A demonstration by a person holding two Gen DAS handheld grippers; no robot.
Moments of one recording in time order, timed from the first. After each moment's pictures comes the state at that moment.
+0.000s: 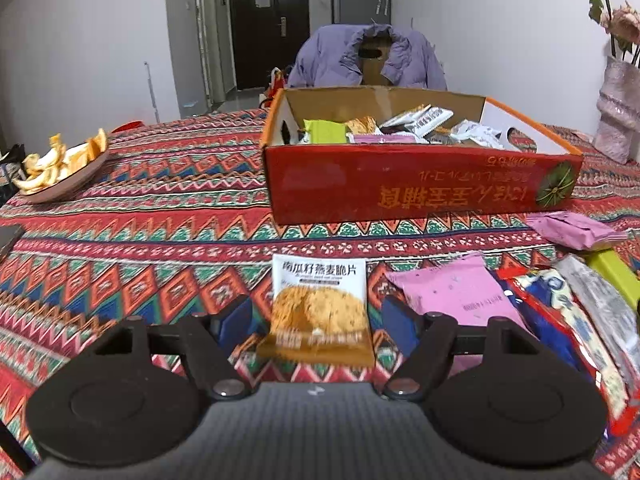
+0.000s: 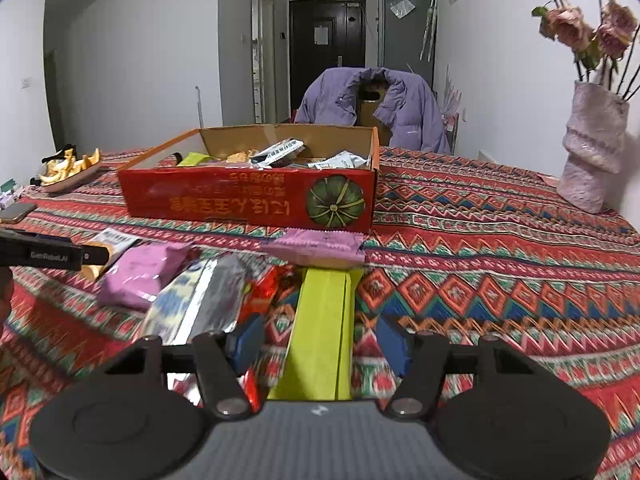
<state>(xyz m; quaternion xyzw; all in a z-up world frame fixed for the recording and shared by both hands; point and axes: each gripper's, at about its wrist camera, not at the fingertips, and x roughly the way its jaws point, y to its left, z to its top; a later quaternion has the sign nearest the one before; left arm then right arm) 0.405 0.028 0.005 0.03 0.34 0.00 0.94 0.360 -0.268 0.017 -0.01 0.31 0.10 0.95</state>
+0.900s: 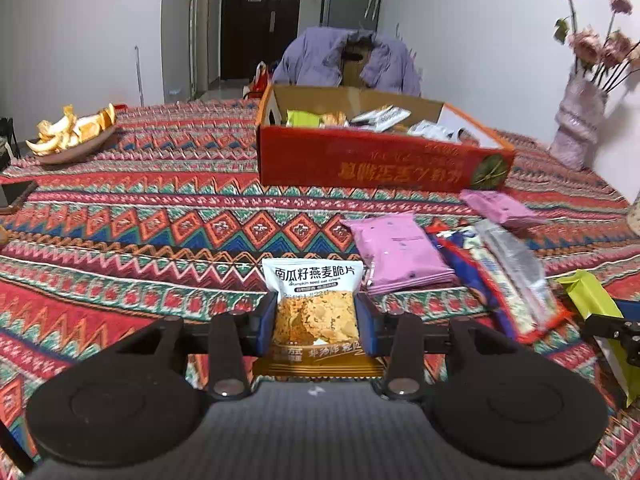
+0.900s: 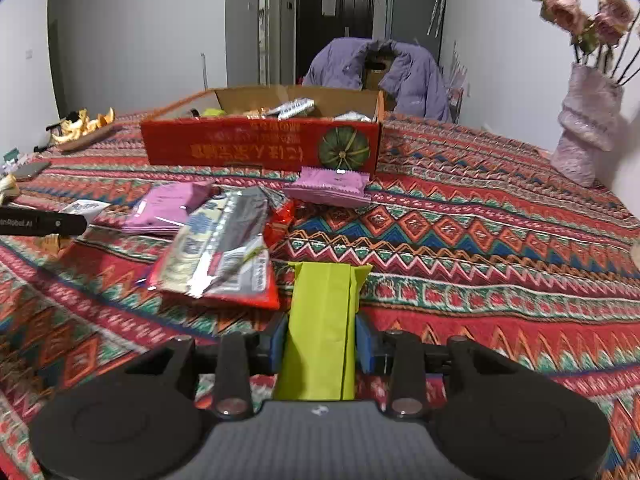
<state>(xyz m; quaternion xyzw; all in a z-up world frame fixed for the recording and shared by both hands) 0.306 0.033 0.034 -0.02 0.33 -0.04 0.94 0.293 -0.270 0.017 -0.03 0.35 0.11 0.93</state>
